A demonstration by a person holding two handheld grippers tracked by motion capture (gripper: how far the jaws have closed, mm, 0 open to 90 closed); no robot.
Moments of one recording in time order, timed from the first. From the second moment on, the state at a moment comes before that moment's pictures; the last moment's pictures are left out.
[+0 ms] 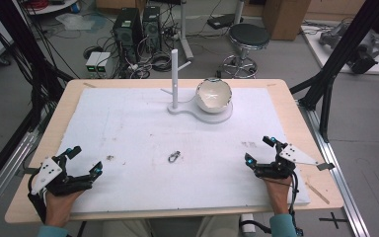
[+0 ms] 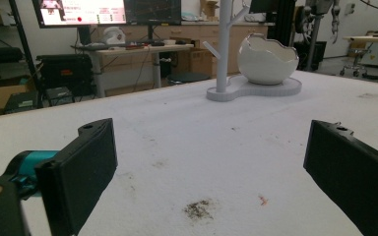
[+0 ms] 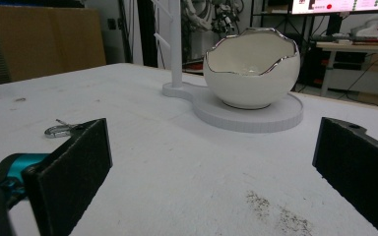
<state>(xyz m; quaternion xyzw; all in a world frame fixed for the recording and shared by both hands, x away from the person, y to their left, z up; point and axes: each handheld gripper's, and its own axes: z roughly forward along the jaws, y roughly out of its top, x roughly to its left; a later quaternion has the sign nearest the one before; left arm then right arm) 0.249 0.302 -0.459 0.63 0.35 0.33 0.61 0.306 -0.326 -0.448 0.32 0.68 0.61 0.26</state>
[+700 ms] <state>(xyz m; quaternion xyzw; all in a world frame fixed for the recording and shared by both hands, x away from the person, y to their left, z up) 0.260 0.303 -0.447 0.64 0.34 0.31 0.61 0.306 -0.325 -0.449 0.32 0.68 0.61 0.27</state>
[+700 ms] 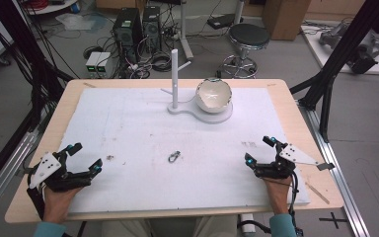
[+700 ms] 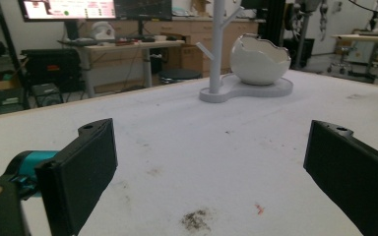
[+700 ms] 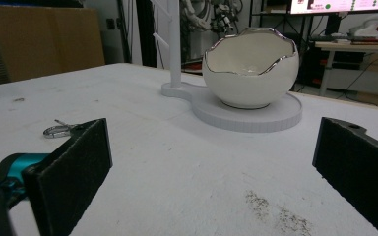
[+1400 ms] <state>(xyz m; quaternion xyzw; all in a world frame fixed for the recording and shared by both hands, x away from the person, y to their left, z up) 0.322 0.252 -0.341 0.78 0.19 0.24 0.54 0.305 -0.325 -0.448 0.32 0.68 0.61 0.26</state>
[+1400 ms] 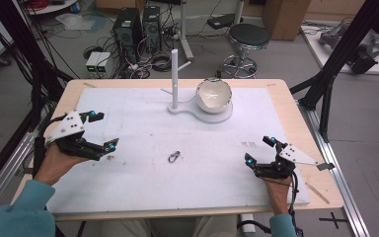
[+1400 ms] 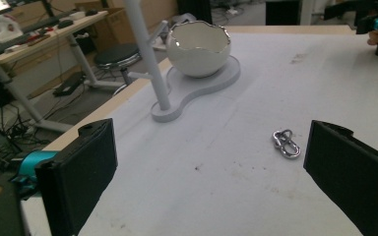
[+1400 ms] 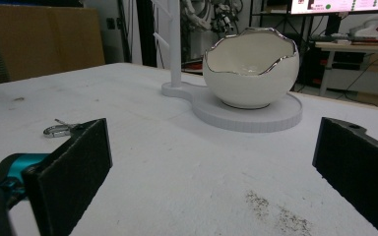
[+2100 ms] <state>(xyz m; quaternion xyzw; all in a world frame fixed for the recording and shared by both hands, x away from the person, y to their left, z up) 0.370 0.158 -0.339 0.87 0.12 0.16 0.45 0.305 -0.325 -0.448 0.32 0.68 0.61 0.26</state>
